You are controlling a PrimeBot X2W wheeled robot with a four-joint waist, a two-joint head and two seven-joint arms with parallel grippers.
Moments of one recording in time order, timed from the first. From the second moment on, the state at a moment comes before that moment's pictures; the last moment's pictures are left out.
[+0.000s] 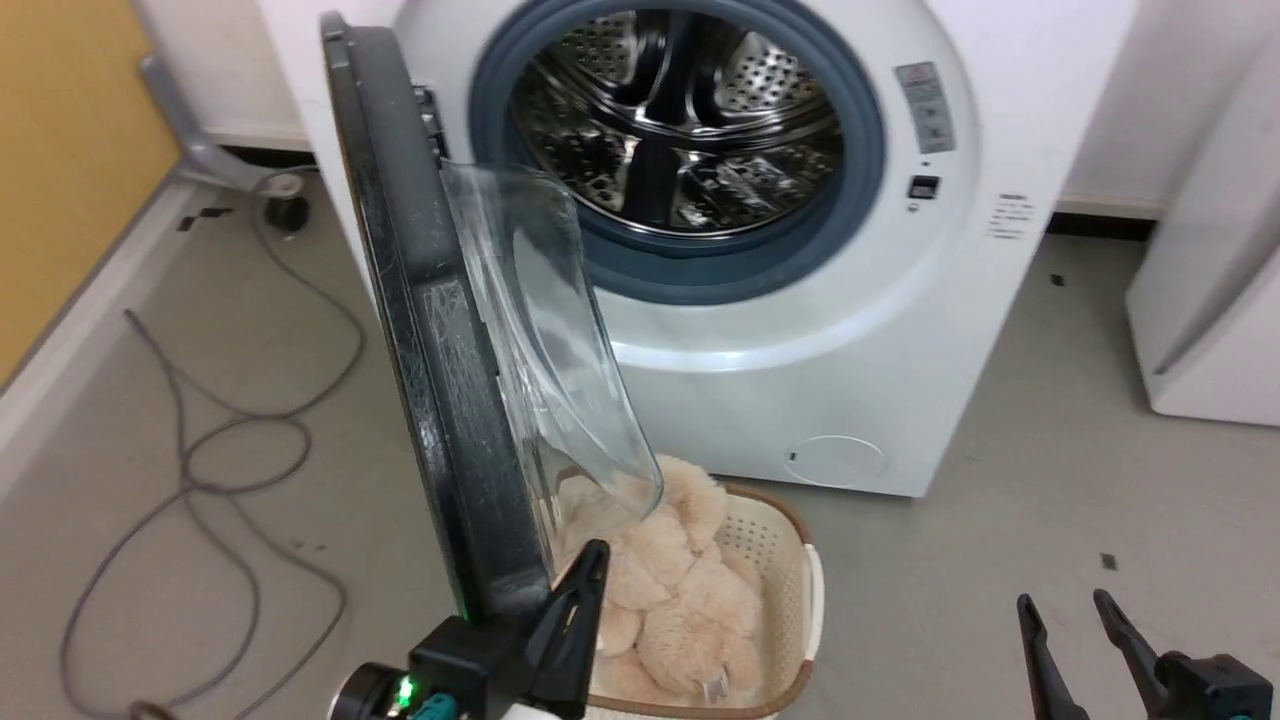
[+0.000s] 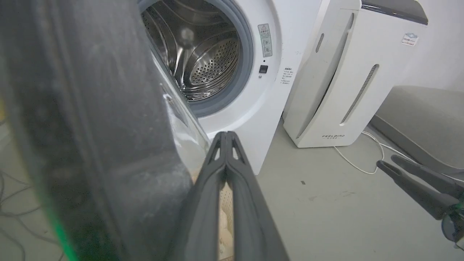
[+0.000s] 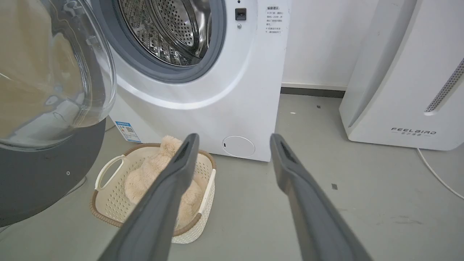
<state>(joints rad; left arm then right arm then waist) 0.11 0.10 -0.41 -0.28 -0.20 0.13 0.11 0.14 -0.05 -0.11 0.10 0.08 0.13 -0.12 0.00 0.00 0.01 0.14</state>
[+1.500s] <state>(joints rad) -0.11 0.36 0.17 0.24 -0.41 0.17 -0.19 0.13 -0.05 -0.13 0.07 0.08 0.13 -0.10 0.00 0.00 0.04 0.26</state>
